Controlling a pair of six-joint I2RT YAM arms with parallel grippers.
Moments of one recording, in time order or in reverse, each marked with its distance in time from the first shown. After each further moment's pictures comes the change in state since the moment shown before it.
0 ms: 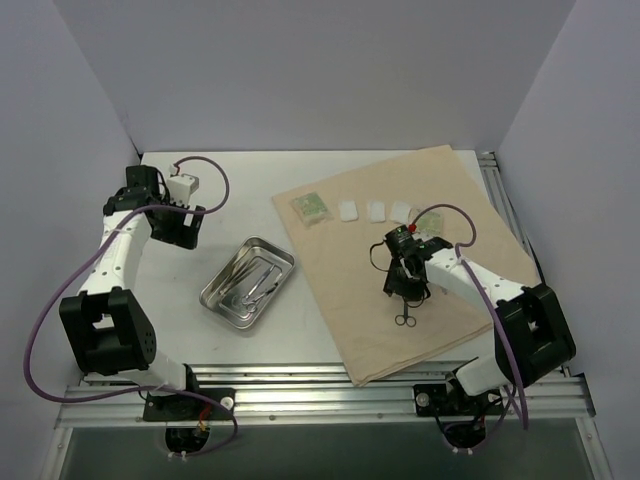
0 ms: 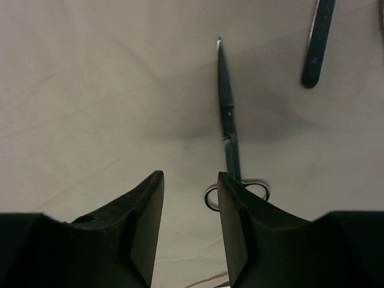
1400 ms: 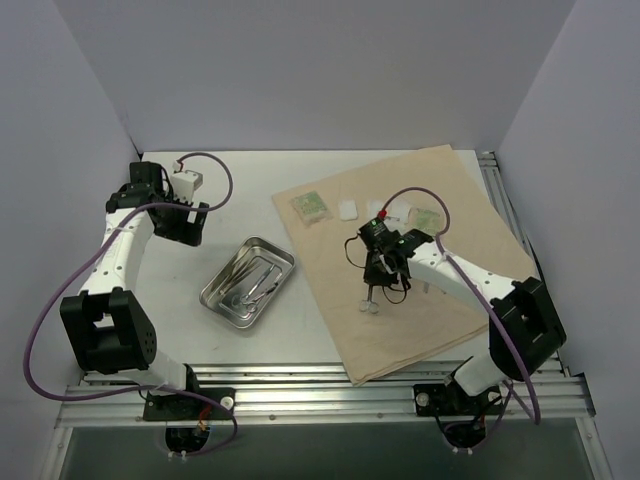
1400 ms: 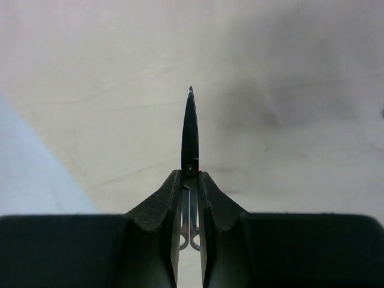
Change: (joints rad) left arm -0.032 0.003 0.027 -0.021 0.006 -0.024; right arm 0.105 0.053 0.108 0.027 -0.020 -0.043
